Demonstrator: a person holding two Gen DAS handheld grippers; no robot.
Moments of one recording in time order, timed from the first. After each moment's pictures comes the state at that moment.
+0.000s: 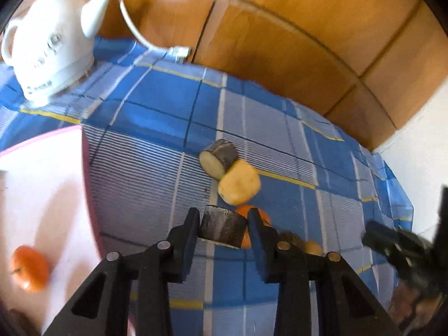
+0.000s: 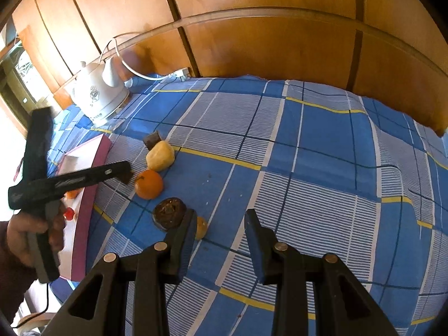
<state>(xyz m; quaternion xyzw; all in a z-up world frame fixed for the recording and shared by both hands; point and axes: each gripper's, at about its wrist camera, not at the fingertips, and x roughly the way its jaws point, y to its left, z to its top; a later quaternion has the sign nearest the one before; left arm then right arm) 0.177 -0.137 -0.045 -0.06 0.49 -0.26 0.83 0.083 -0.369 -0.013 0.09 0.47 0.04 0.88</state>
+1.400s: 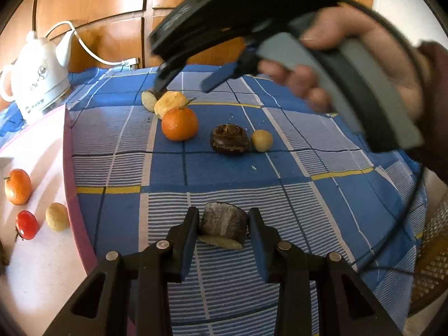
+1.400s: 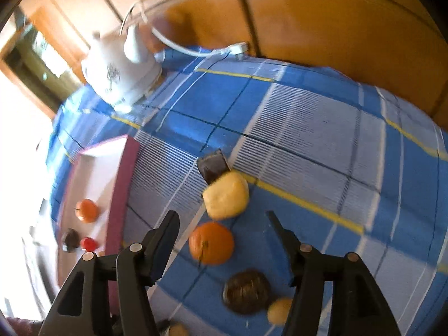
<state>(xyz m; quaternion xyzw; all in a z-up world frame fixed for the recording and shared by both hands) 0.037 -0.160 -0.085 0.06 0.41 -0.31 0.86 0.206 -0.264 -0.043 0.05 0.54 0.14 0.83</state>
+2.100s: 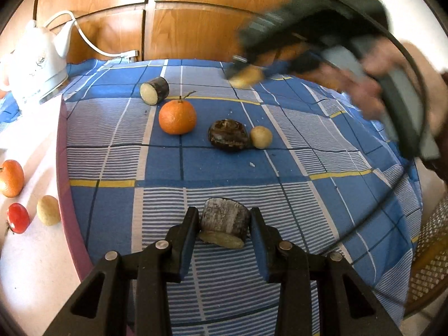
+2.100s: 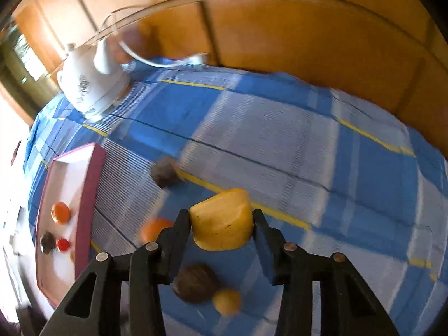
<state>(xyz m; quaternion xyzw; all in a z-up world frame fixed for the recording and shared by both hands) 0.040 -0.161 -0.089 0.04 0.43 -0.31 0.85 0.160 -0.345 -0.030 0.06 0.53 0.05 0.84</state>
